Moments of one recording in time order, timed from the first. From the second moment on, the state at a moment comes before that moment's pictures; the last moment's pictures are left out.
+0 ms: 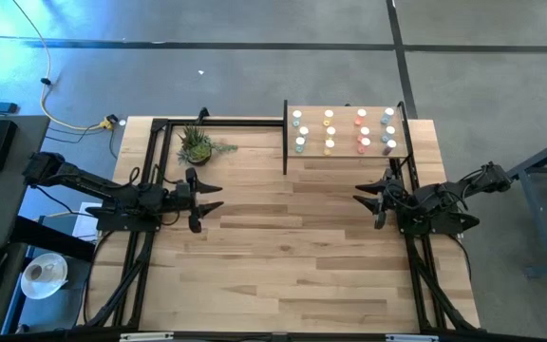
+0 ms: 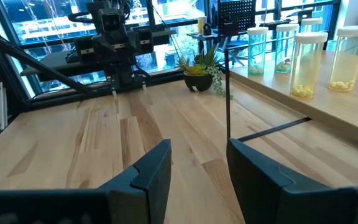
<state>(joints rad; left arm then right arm) -0.09 0.66 0.01 0.60 -0.39 -0.04 0.37 0.05 0.07 -0.13 0.64 0.18</state>
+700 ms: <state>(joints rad) -0.09 0.42 0.01 0.59 -0.39 -0.04 0.37 0.05 0.07 -0.13 0.64 0.18</state>
